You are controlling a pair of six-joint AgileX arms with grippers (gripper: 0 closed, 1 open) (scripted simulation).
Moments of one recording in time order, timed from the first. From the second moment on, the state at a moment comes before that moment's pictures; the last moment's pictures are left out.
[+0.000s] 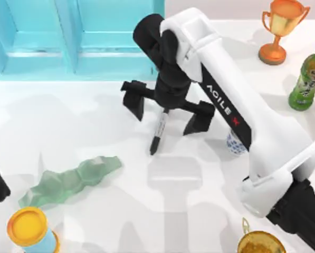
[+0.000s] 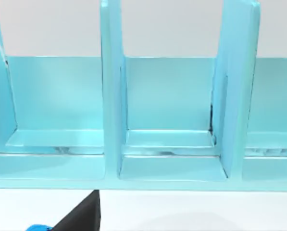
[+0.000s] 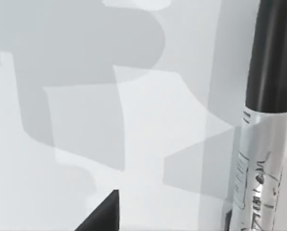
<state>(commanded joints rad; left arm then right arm) 0.00 0.00 0.00 0.00 0.00 0.00 0.62 3.31 3.60 -1.73 -0.08 0.92</state>
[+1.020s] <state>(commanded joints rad) 0.00 0.00 0.00 0.00 0.00 0.00 0.62 3.24 3.59 -1.77 -0.05 0.90</state>
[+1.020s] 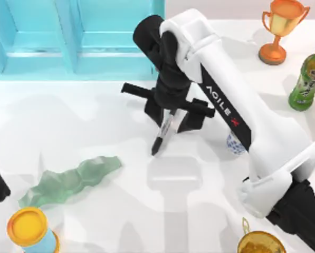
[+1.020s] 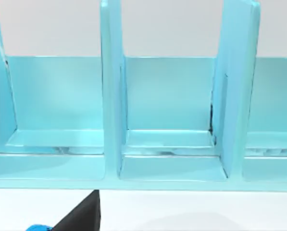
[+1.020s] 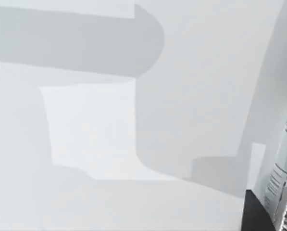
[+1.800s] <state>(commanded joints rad) 0.00 0.00 0.00 0.00 0.00 0.00 0.67 2.82 2.93 -1.54 -0.05 0.95</state>
